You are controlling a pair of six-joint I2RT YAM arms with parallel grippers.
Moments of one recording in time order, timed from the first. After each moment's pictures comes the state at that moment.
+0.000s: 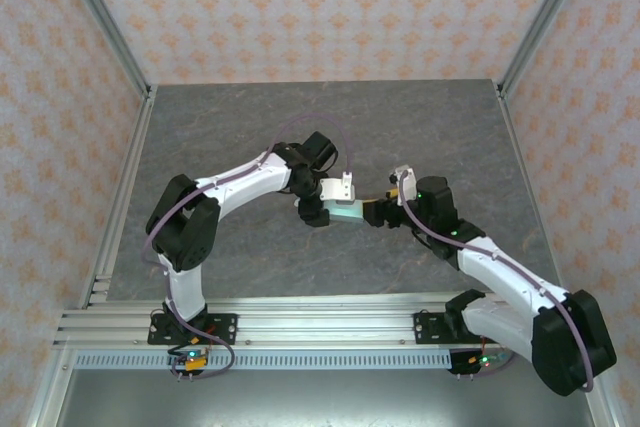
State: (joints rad) left arm -0.64 1.87 1.42 -0.83 0.27 0.81; right arm 0.44 1.01 0.47 0.02 -0.30 0.21
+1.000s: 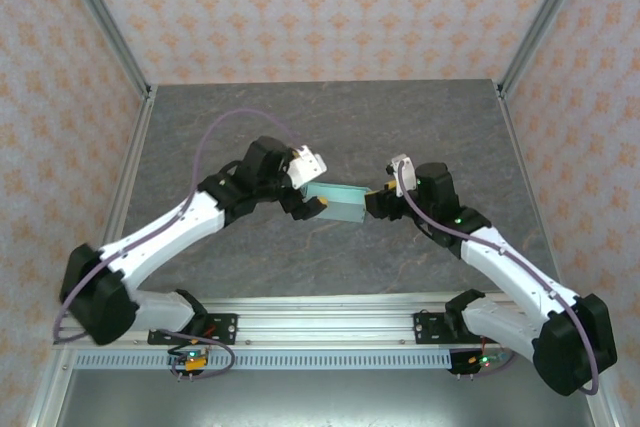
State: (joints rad) left arm -0.64 1.25 0.99 -0.37 0.08 0.27; right arm 0.46 1.01 0.66 -0.24 -0.27 0.12
